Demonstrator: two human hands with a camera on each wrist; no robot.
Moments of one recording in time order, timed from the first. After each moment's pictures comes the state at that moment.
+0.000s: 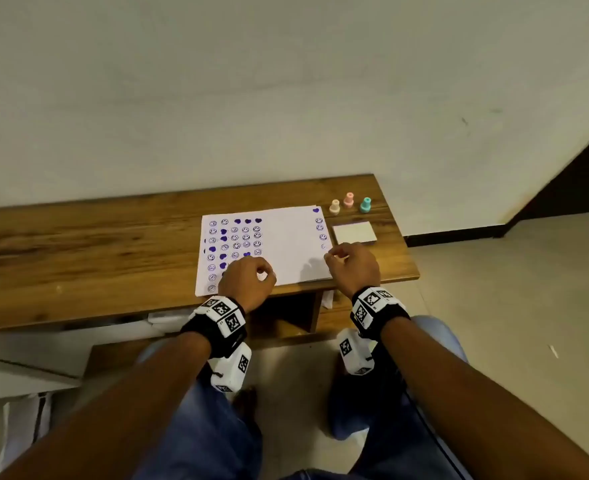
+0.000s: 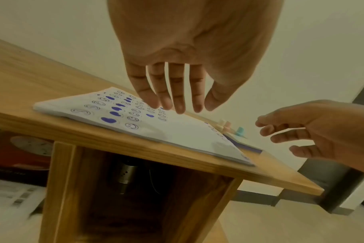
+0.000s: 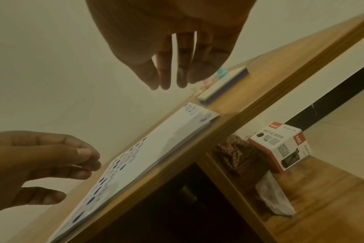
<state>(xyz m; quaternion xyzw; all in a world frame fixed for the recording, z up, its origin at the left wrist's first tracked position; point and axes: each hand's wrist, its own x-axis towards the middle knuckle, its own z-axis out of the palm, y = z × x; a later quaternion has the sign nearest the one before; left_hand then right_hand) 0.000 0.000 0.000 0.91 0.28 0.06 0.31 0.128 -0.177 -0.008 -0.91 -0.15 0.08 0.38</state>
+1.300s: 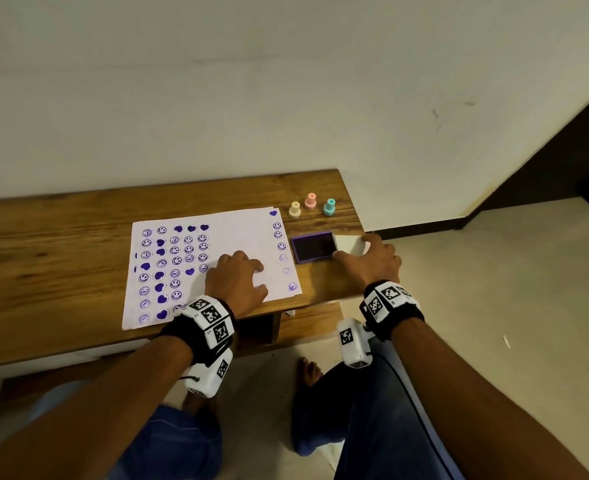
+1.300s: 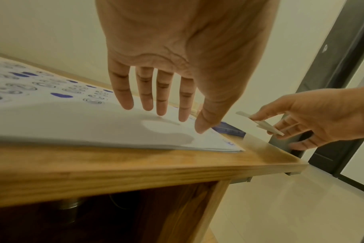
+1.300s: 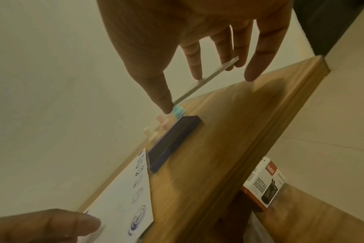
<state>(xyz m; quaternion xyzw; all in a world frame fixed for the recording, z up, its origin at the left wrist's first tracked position) 0.093 -0.021 -0.028 0.96 0.21 -0.08 0.16 0.222 -0.231 -0.007 -0.94 0.04 0.15 0.32</state>
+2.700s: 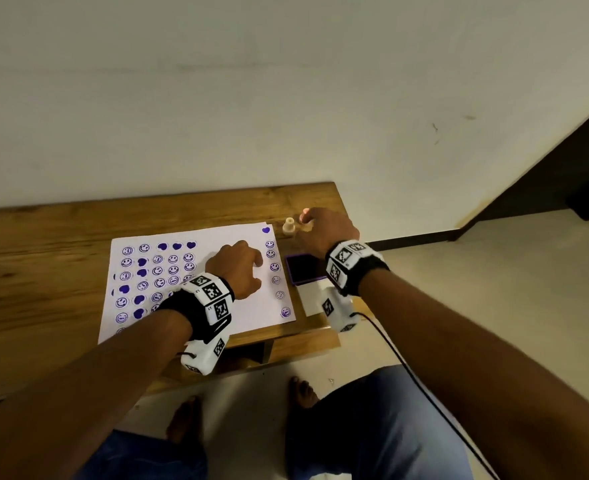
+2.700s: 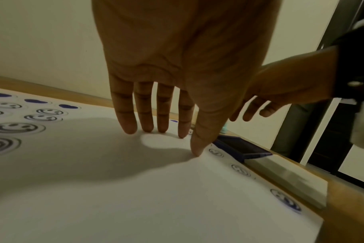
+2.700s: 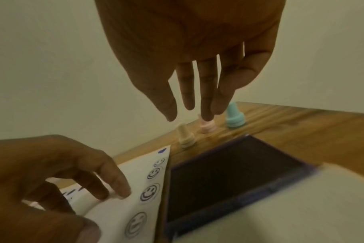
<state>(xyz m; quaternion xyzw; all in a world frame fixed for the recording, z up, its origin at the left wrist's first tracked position) 0.163 0.005 -0.020 0.96 0.17 -0.13 0.15 0.278 -0.141 0.027 -0.96 -0.16 0.15 0.18</state>
